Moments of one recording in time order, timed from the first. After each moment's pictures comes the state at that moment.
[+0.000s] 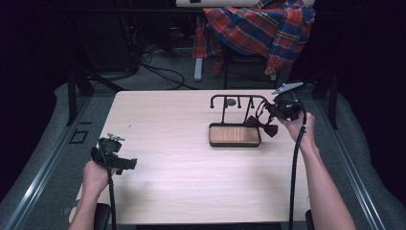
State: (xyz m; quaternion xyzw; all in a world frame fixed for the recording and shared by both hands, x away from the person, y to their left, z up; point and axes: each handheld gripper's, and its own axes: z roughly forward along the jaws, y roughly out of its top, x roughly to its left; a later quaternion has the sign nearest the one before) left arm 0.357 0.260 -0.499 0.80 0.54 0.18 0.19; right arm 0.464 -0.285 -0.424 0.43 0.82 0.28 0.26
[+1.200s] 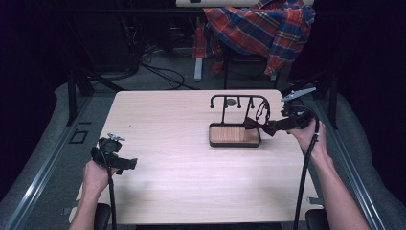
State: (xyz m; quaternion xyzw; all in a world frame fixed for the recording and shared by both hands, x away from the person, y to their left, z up) left arm 0.357 0.260 -0.499 0.80 0.54 0.18 0.19; right arm 0.423 -0.300 -0.412 0.43 0.83 0.29 0.20
